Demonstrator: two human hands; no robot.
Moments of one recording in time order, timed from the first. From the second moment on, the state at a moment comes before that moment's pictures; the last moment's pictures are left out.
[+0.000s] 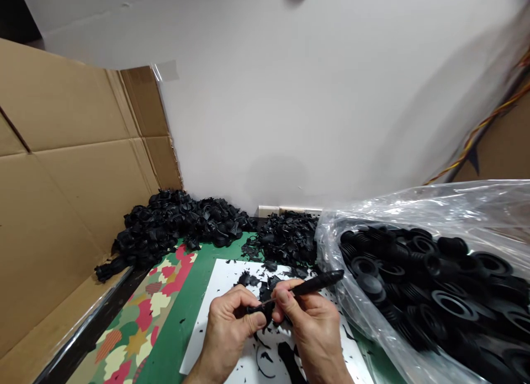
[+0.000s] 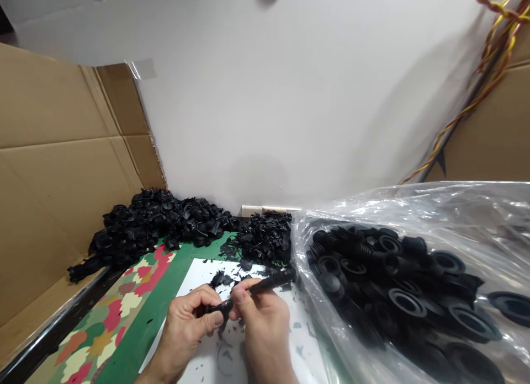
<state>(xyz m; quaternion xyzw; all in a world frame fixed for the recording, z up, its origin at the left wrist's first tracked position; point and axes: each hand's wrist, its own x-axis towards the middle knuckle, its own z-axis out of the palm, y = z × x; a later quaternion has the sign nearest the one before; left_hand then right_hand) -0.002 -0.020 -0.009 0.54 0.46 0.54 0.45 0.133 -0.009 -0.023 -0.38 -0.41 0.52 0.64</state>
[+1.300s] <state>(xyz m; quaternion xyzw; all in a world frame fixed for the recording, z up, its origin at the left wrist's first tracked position) 0.001 -0.024 -0.005 0.57 0.48 0.54 0.39 0.142 -0.012 -0.013 -0.35 -0.48 0.51 0.61</state>
